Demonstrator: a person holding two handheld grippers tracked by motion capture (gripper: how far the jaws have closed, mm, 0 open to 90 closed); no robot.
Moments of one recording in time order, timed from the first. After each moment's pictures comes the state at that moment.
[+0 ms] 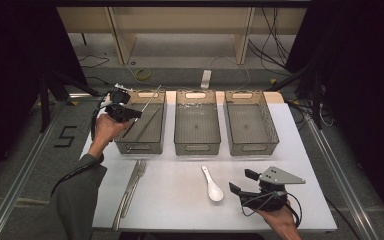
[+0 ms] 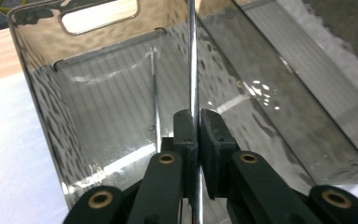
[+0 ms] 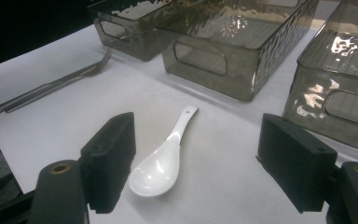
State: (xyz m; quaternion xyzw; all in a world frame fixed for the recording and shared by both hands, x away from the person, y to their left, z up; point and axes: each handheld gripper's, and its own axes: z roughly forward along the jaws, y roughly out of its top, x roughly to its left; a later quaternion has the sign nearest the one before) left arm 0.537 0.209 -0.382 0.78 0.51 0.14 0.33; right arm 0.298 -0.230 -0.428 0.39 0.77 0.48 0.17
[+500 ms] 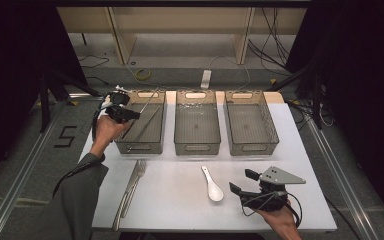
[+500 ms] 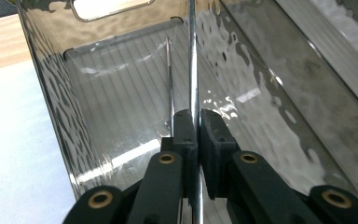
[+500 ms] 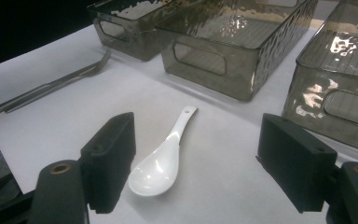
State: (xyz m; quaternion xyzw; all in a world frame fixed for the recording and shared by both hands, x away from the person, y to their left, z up) left arm 0.545 0.214 -0.396 0.78 0.52 0.14 0.32; right arm 0.298 -0.230 -0.428 0.39 0.77 0.48 0.17
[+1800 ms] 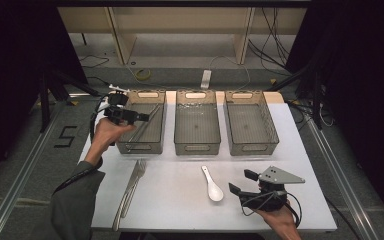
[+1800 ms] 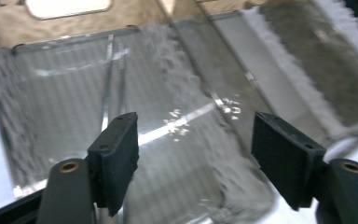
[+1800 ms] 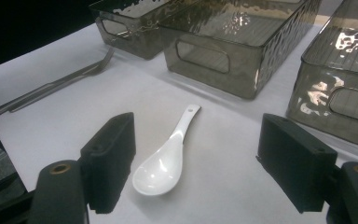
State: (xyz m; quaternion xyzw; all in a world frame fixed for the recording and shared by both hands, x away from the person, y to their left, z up) left arm 0.517 0.209 -0.376 0.76 0.52 0.07 0.39; right arm 0.299 -0.229 -0.428 0.39 0.77 0.48 0.16
